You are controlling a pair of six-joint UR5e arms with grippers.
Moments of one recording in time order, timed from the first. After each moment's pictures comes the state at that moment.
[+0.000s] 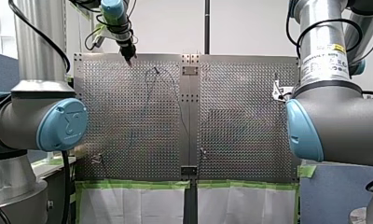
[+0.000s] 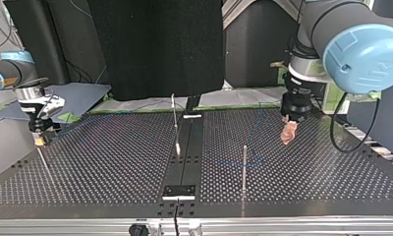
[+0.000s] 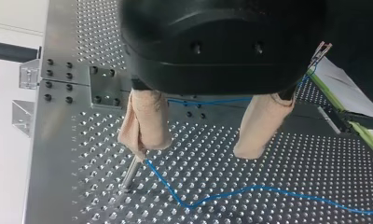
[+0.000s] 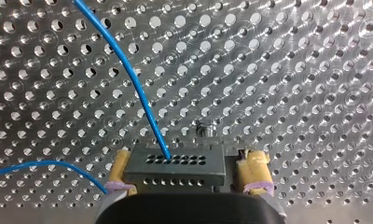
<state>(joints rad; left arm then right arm) -0.16 -1.49 -1.49 -3.71 -1.71 -1.36 1.51 -1.05 1.45 -0.39 1.13 1.61</state>
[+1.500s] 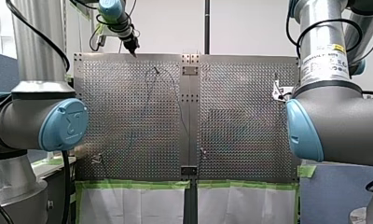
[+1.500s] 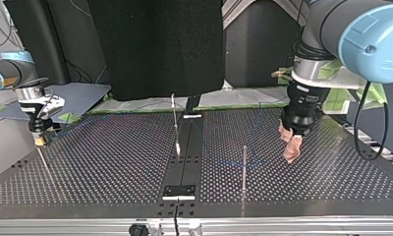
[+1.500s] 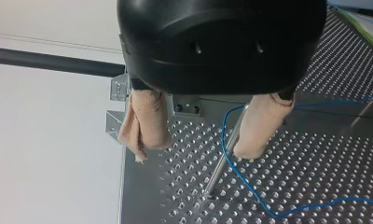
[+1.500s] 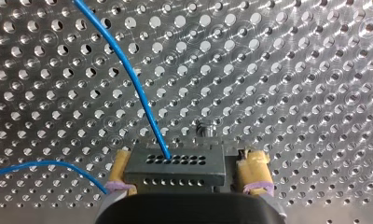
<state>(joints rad) -0.14 -1.45 -1.49 -3.57 -1.63 -1.48 1.51 -1.05 1.45 -0.39 1.13 1.61</state>
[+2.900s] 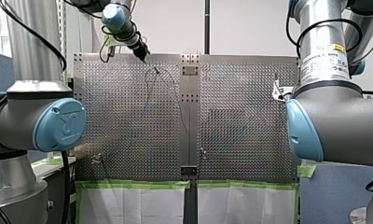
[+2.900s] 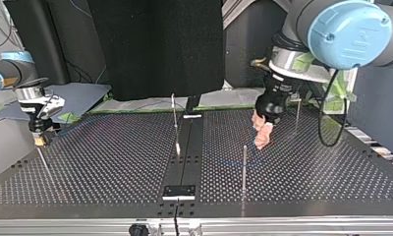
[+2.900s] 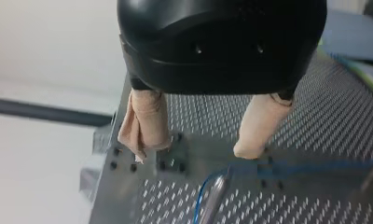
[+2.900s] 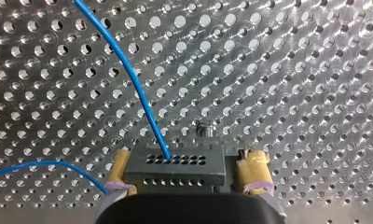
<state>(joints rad) -0.21 -1.45 -1.60 -3.45 -1.54 -1.55 1.51 -1.05 1.45 -0.39 1.13 1.61</state>
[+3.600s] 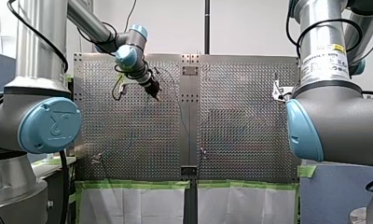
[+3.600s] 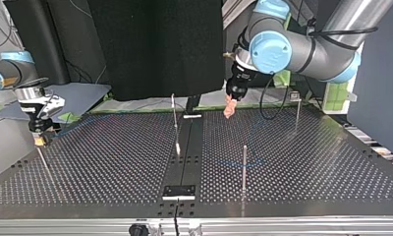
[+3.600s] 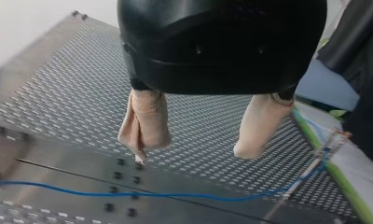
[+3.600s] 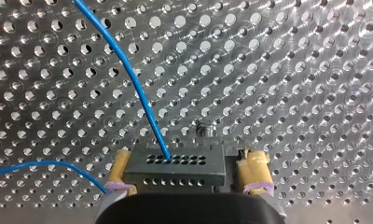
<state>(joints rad) -0.32 -1.64 -1.82 -3.23 -1.58 -1.61 1.51 -1.05 1.45 -0.39 1.13 1.61</state>
